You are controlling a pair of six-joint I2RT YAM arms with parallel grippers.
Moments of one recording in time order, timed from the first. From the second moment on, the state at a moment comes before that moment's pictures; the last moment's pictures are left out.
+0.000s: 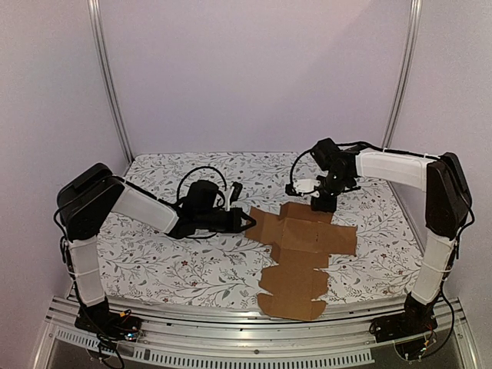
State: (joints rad) left arm -0.75 1.97 0.96 0.50 0.38 -0.62; right arm 0.54 1.88 1.45 -0.76 -0.01 -0.81
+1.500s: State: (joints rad) left arm -0.62 1.64 0.67 0.48 0.03 -0.53; right arm 0.88 1.85 0.78 0.87 0.57 -1.36
